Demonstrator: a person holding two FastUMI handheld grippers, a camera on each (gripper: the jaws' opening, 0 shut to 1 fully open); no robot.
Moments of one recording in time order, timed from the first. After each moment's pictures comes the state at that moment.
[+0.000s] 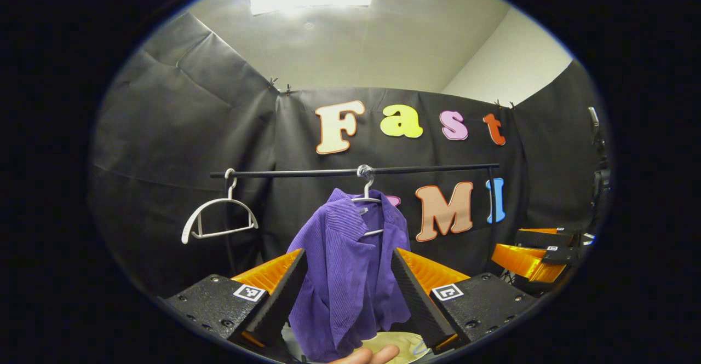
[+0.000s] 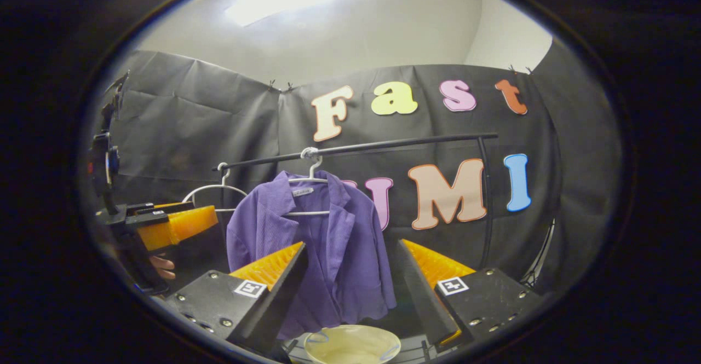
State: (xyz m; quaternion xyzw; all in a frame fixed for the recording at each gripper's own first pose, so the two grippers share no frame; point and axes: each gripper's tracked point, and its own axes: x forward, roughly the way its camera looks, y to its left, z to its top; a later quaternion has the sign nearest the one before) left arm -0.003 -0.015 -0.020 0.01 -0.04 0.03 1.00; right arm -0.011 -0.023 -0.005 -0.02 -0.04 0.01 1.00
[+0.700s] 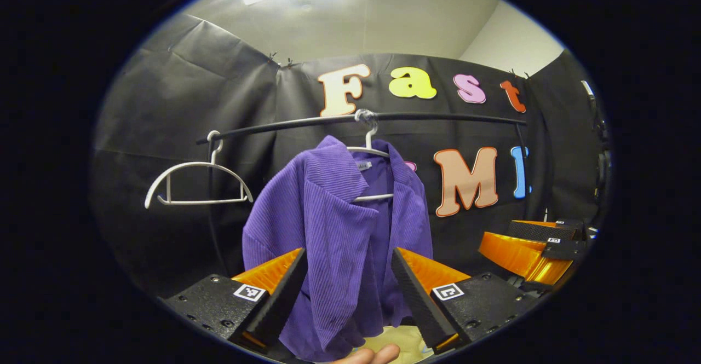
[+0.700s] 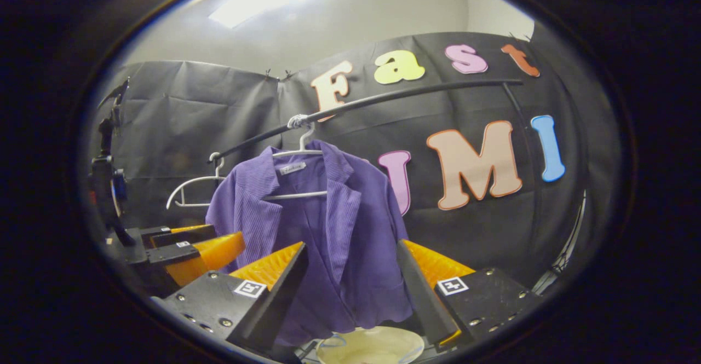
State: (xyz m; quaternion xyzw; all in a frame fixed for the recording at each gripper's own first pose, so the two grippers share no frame) left arm 0.081 -0.023 -0.113 0.02 0.04 0.08 1.00; right arm 0.112 -0.024 -0.071 0.03 0.00 0.07 1.00
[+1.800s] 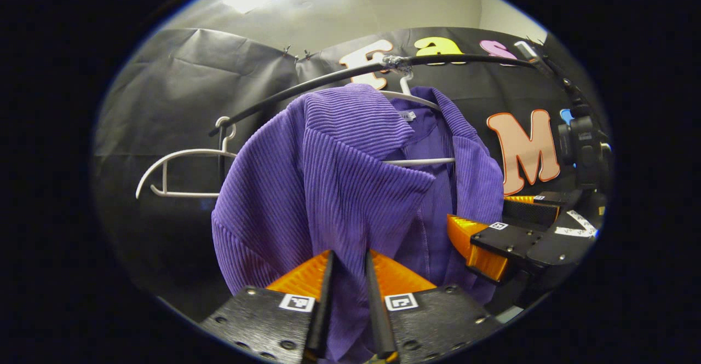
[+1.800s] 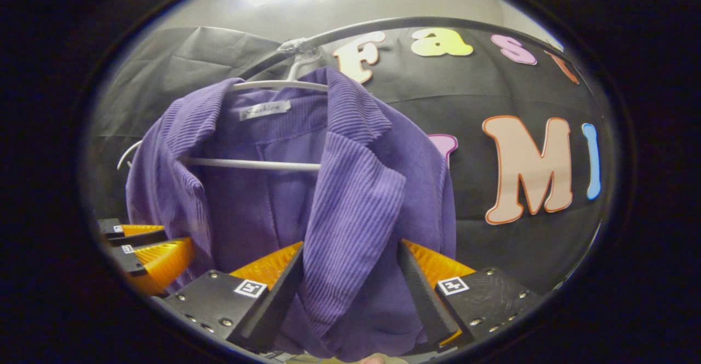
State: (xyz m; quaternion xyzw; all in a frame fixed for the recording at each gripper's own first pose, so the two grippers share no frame) left arm 0.149 0.038 -0.157 0.10 0.04 0.20 0.97; right arm 0.297 0.018 -0.115 -0.04 0.00 0.09 0.99
